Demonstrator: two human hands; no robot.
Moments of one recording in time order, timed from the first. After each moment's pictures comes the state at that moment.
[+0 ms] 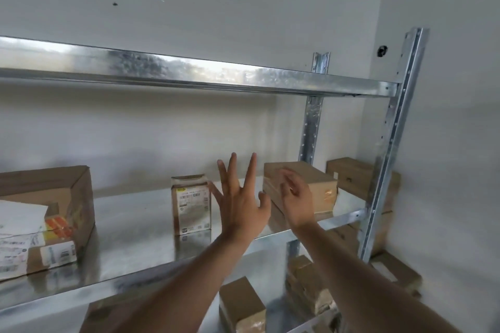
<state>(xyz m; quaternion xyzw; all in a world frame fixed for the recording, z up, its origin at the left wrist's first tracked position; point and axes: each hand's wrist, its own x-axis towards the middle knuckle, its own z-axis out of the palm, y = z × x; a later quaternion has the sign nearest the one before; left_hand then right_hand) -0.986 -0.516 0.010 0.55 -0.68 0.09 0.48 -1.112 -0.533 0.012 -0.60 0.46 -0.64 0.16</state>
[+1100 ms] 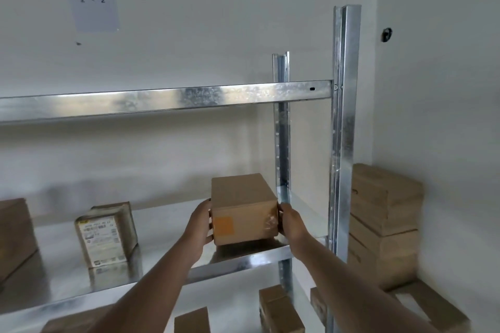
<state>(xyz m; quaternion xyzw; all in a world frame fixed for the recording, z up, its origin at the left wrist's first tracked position) -1.146 -0.595 0.025 0.58 -0.37 -0.44 0.58 -1.345 -0.647 -0.006 -0.45 0.47 -0.50 0.57</state>
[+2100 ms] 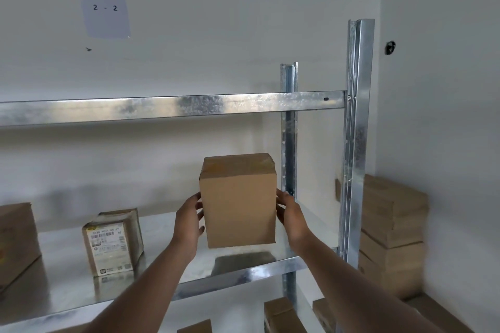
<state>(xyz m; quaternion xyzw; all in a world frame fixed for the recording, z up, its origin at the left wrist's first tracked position) -1.109 -0.591 0.046 0.50 -0.37 -0.39 0.68 -1.320 -0.656 0.022 -0.51 0.39 -0.56 0.53</state>
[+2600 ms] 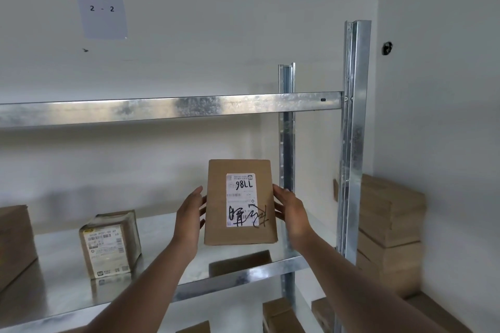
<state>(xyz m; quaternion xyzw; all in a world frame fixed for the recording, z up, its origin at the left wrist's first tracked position) -1.114 -0.591 0.049 0.48 -0.41 -0.37 0.68 -1.323 -0.653 0.029 -0.53 0.35 -0.57 0.52</state>
